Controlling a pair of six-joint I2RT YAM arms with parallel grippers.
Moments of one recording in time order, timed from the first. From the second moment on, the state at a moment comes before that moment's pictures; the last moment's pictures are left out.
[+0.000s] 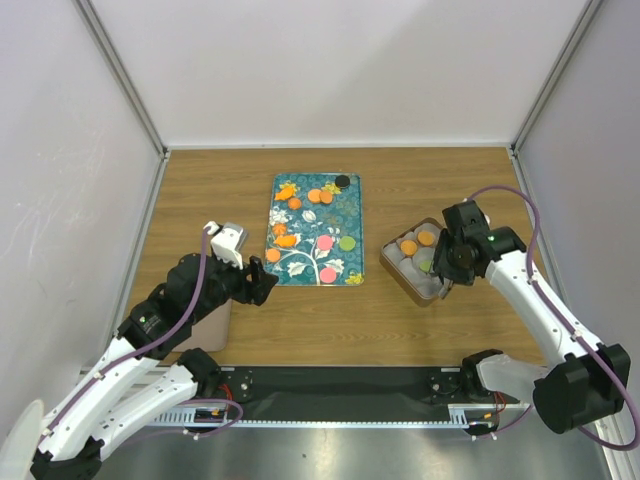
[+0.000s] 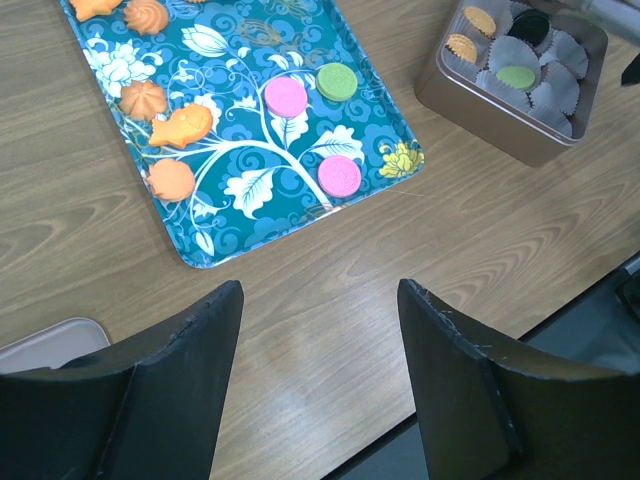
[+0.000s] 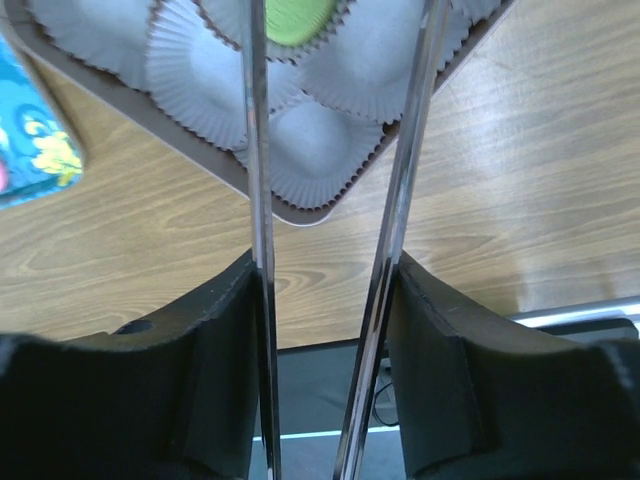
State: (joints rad) left arm -0.69 0.58 0.76 -0.61 -0.08 -0.28; right arm 0.31 1.15 0.99 -0.99 0.15 0.60
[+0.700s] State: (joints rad) left arm -0.70 0.64 0.77 -0.65 -0.24 -0.30; right arm 0.66 1.35 1.15 -0.85 0.10 0.54
